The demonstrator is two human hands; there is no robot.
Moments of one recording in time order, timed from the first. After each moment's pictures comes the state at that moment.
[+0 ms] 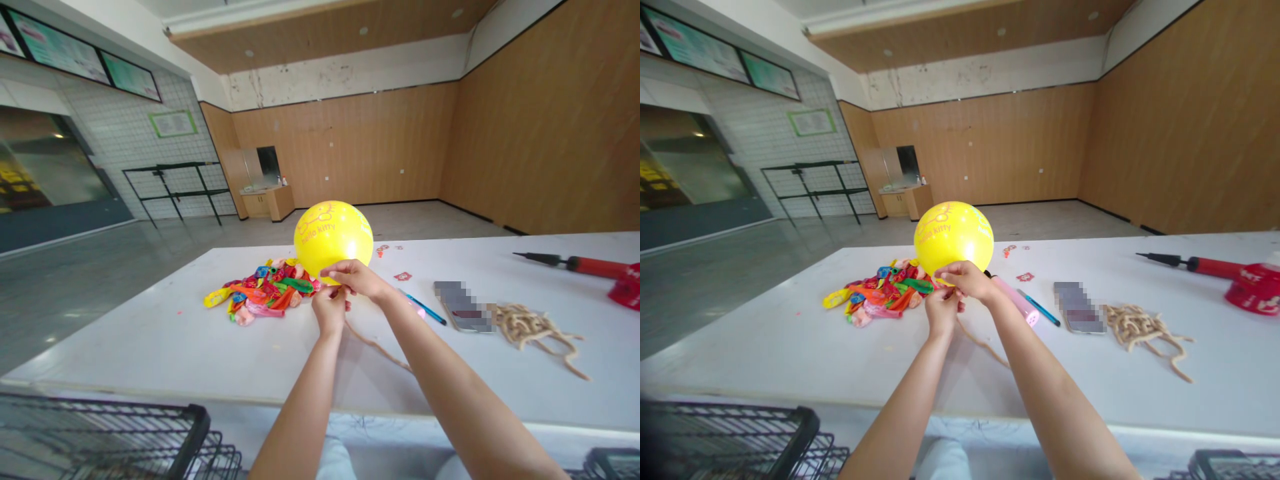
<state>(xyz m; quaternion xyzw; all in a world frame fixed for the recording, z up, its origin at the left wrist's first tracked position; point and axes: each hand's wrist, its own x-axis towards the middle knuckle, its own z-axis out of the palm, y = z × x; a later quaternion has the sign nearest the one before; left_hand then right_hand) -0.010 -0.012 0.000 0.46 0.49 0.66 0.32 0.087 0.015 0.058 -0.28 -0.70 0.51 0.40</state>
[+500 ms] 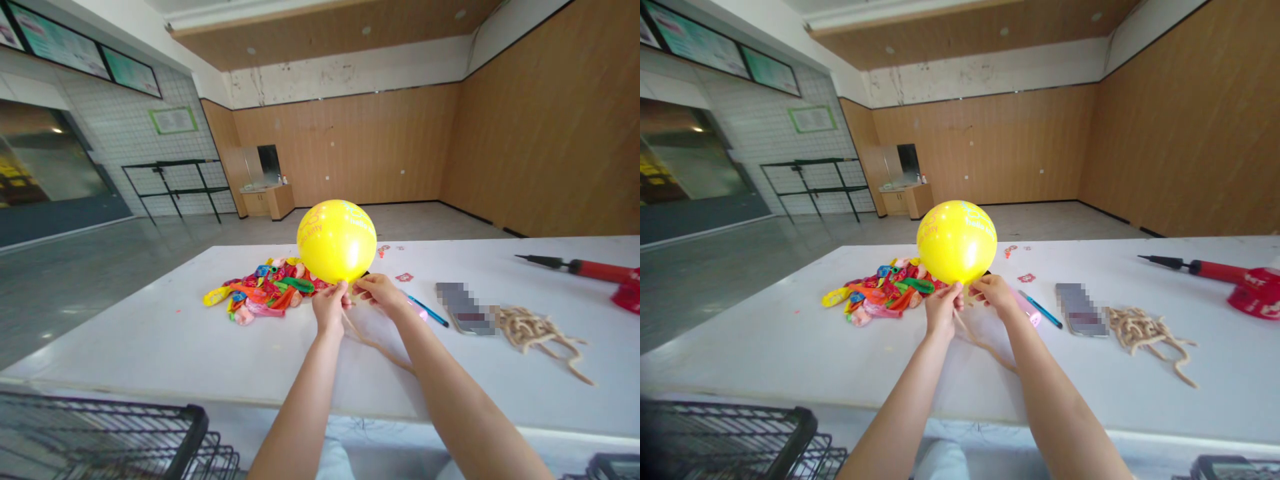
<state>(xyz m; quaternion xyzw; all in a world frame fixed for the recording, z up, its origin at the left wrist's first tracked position) -0.009 -0.013 0.008 0.32 0.42 0.70 0.49 0.115 0.022 0.009 -0.44 -0.55 0.54 0.46</state>
